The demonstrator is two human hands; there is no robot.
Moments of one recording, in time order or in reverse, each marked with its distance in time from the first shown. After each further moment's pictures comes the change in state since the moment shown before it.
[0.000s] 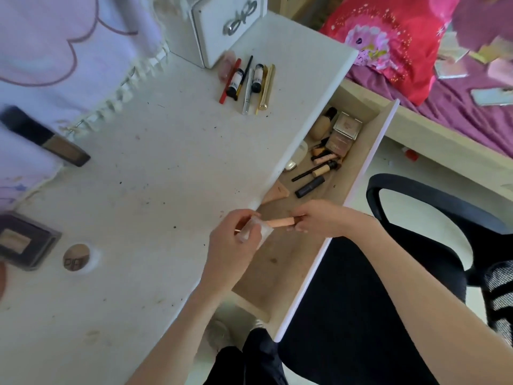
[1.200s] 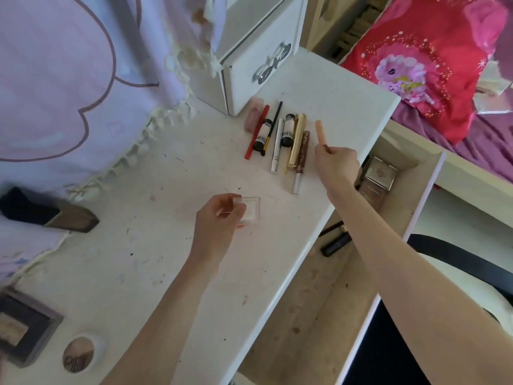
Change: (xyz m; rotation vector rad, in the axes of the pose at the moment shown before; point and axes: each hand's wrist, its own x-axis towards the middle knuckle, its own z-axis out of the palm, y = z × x) left_hand 0.163 0.013 -0.054 -0.387 0.138 -0.318; right_hand 0.142 -0.042 -0.141 0.875 0.975 0.396
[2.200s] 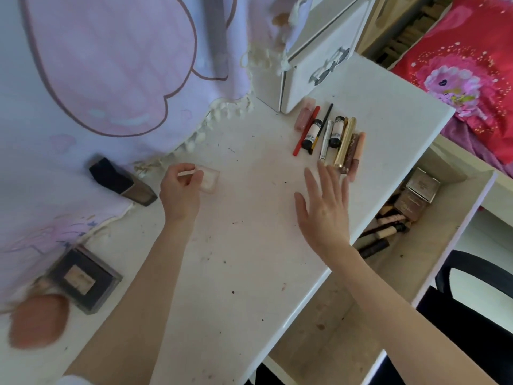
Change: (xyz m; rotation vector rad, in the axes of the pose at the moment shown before) left_hand 0.045 0.010 -0.109 0.186 0.458 0.141; right_hand -0.109 0.036 0.039 -0.638 -0.090 -0.881
